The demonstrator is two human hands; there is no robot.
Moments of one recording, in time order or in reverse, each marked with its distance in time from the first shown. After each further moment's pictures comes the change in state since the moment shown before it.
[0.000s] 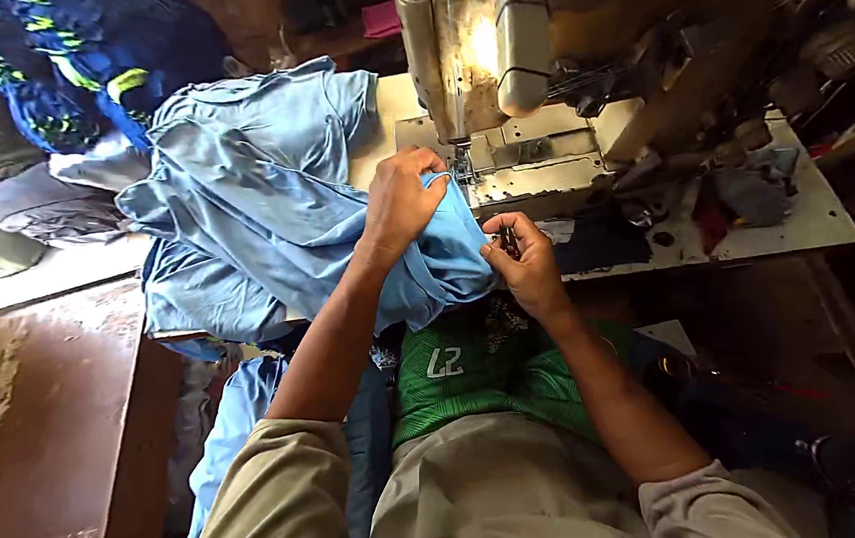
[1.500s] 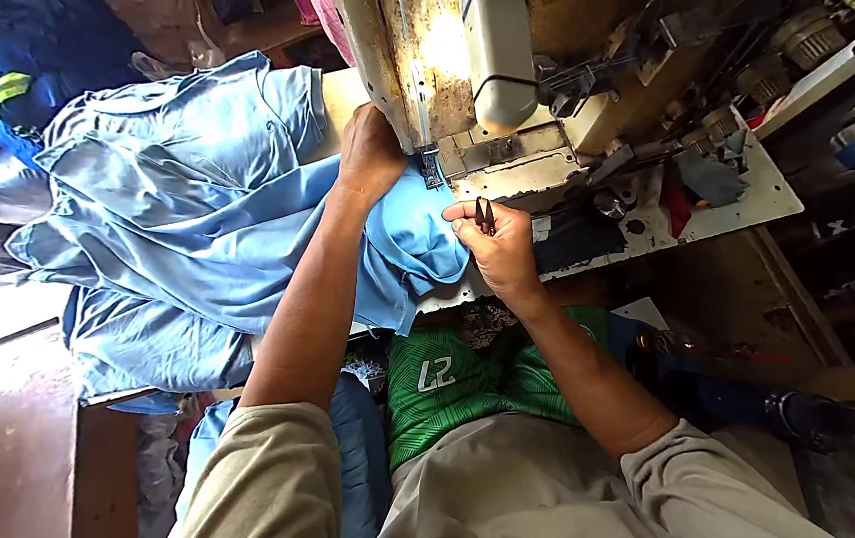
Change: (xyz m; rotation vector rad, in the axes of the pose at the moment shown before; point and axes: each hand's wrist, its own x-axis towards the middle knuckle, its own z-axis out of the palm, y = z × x) left_hand 0.075 -0.026 0.018 -0.037 -0.030 0.063; right_hand 0.032 -0.015 0.023 -0.033 0.240 -0.024
